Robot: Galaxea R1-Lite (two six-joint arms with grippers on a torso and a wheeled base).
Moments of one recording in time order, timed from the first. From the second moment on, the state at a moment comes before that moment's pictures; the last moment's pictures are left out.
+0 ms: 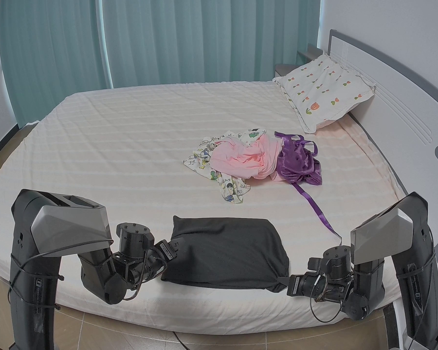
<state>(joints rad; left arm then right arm) -0.38 2.42 -0.65 -1.21 0.06 -0.83 0.44 2.56 -0.43 -1.55 0.21 0.51</state>
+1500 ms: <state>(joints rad) -0.45 2.45 -0.48 -1.22 0.08 -0.56 0.40 2.56 -0.49 -1.55 0.22 0.55</state>
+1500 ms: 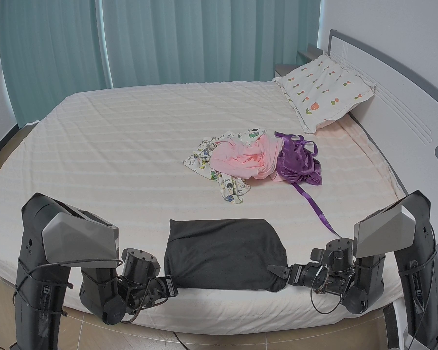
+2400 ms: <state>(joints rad) -0.36 2.16 -0.49 -1.07 0.06 -0.57 0.34 2.42 -0.49 -1.55 0.18 0.55</state>
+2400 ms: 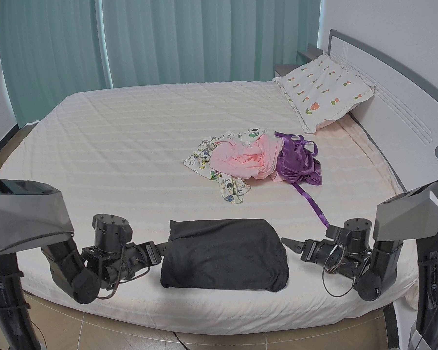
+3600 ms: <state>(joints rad) -0.29 0.87 -0.12 -0.57 0.31 -0.54 0.31 1.09 -0.02 -0.92 -0.24 0.37</state>
